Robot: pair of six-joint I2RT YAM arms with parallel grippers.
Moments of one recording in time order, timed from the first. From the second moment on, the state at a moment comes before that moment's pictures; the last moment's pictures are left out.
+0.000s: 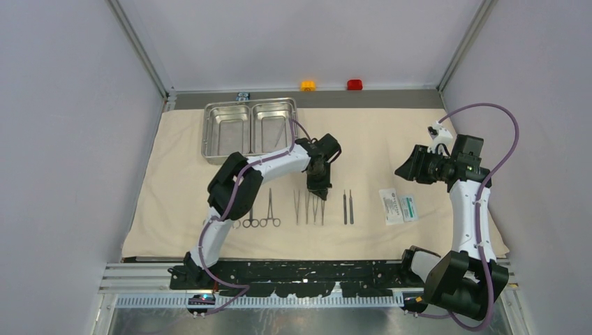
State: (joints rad) left arm -0.85 2.19 1.70 -0.80 0.15 -0.78; right arm -0.36 1.07 0.90 -0.74 -0.66 -0.08
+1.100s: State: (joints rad) left arm -0.85 2.18 1.71 -0.77 0.16 -0.78; right arm -0.36 1.09 0.90 -0.74 -0.66 -0.08
